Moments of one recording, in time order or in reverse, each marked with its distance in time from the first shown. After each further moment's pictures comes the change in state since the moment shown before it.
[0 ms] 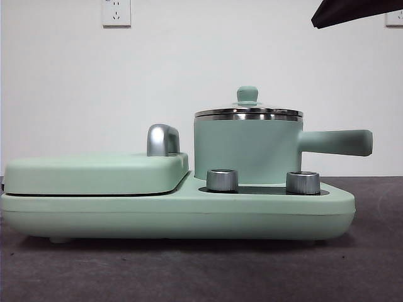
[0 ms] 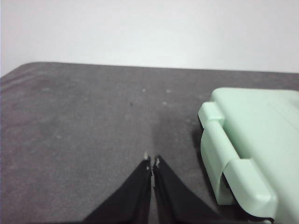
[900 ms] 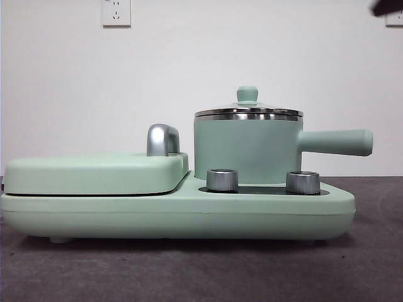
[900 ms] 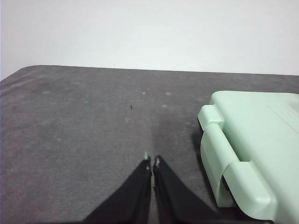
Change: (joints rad) left arm 0.000 0.001 0.000 0.008 0.000 0.000; right arm -0.174 -0.294 -0.178 0.014 0.060 -0.164
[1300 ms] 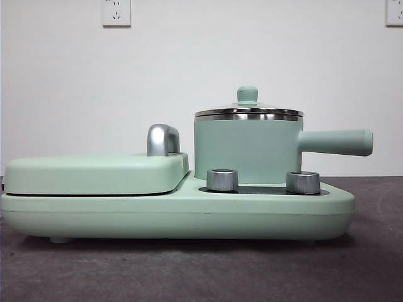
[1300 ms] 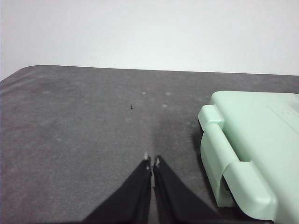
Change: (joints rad) left arm 0.000 0.000 0.000 0.000 0.000 0.000; right arm -0.239 -0.330 -0.418 0.256 0.075 -0.026
